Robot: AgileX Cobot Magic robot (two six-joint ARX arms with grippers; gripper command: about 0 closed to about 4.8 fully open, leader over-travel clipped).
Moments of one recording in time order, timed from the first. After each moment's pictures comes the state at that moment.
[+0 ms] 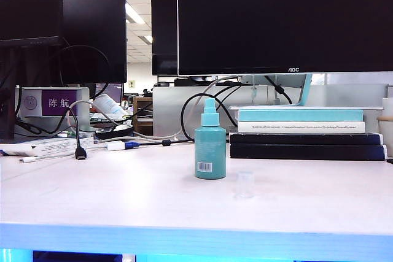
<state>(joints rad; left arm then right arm) -0.11 0.14 0.22 0.14 0.13 -0.07 0.06 0.00 0.10 -0.13 0.11 0.28</state>
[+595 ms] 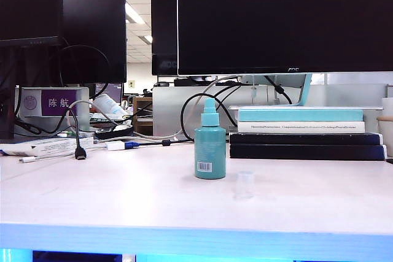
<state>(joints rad) -0.11 0.92 0.70 0.17 0.70 0.17 0.07 0.29 0.33 -0.24 -0.02 0.34</state>
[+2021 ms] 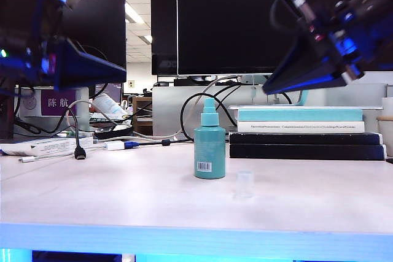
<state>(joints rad) -0.11 1.63 0.71 0.68 1.13 0.50 0.38 1.19 0.61 0.03 -0.53 0.01</state>
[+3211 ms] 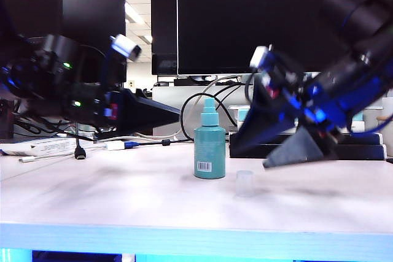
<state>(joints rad) -0.27 2.04 0.99 0.71 1.22 0.45 0.43 1.49 0.61 0.14 -0.51 0.07</state>
